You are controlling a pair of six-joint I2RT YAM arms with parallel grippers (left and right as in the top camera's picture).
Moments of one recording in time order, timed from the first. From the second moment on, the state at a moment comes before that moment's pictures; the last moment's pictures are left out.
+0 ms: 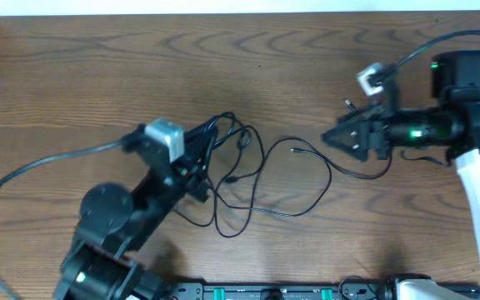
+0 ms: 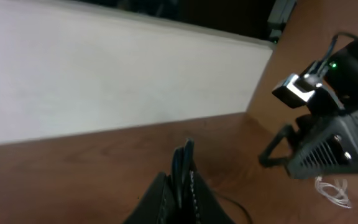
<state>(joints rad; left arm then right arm) -0.47 0.68 0.86 -0.24 0.17 -0.29 0.07 1.38 1.45 -1.21 -0.99 -0.34</state>
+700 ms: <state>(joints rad) -0.47 0.75 0.86 -0.06 -0.13 -0.75 0.43 1.38 1.41 -0.99 -0.84 0.19</state>
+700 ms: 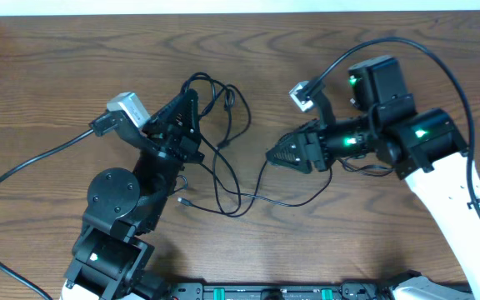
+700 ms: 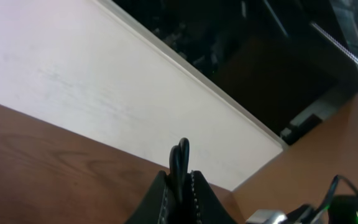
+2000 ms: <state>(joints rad) -0.45 0.75 0.86 -0.09 -0.08 -0.43 0.65 1.39 0.73 -0.39 -0.46 0.01</state>
